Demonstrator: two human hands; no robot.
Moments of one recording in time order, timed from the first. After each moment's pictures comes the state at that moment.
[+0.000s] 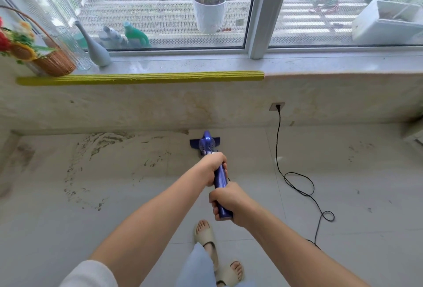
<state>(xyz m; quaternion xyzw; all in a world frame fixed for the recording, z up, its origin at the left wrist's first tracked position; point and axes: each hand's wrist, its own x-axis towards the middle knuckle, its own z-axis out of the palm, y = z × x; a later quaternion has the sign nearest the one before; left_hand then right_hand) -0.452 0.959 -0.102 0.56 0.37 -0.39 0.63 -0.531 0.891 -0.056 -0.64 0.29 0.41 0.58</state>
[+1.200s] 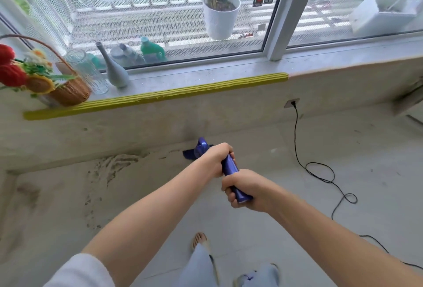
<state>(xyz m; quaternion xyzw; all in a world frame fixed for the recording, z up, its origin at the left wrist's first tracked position) -0.350 1.185 -0.091 0.56 0.31 -0.44 0.63 -0.444 1.121 -0.017 -0.57 0.33 0.37 0.66</state>
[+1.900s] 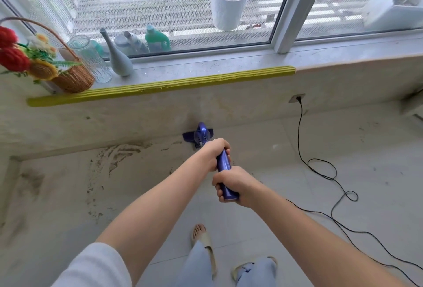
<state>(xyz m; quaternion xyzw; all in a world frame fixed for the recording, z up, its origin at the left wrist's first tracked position) -0.353 1.205 -0.101 0.56 0.31 -0.43 0.64 -0.441 1.148 -0.050 -0.61 0.34 0.36 0.62</state>
